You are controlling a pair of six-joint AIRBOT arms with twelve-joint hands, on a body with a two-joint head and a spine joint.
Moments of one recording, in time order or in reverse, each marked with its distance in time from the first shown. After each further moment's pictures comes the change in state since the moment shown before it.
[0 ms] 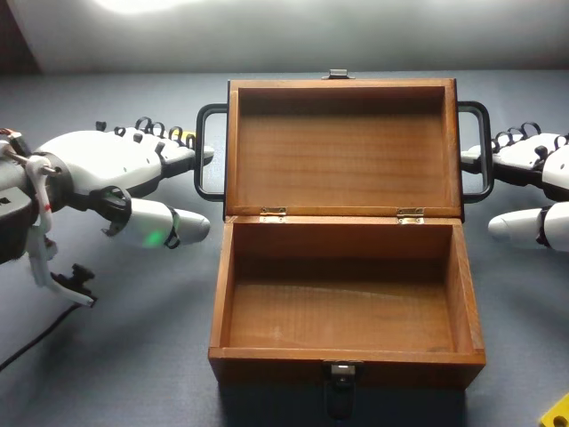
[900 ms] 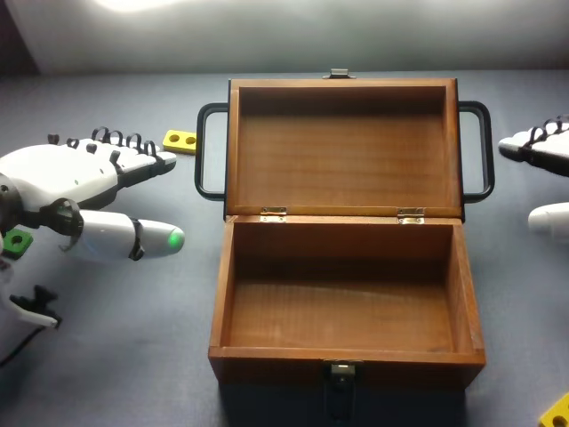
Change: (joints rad) left arm 0.116 0.098 -0.076 -0.102 -0.129 0.000; right arm -0.095 0.080 -0.059 0.144 0.090 -0.072
